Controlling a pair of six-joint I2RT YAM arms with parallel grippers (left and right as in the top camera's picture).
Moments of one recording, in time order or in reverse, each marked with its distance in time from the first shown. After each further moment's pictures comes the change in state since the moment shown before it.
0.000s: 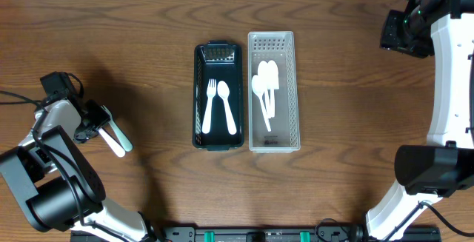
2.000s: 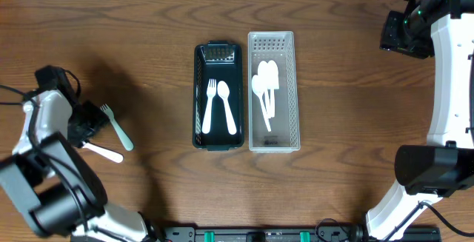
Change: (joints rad) left arm -0.004 -0.047 0.142 -0.372 -0.007 -0.076; right arm 0.000 0.000 0.000 -0.006 -0.001 0.000
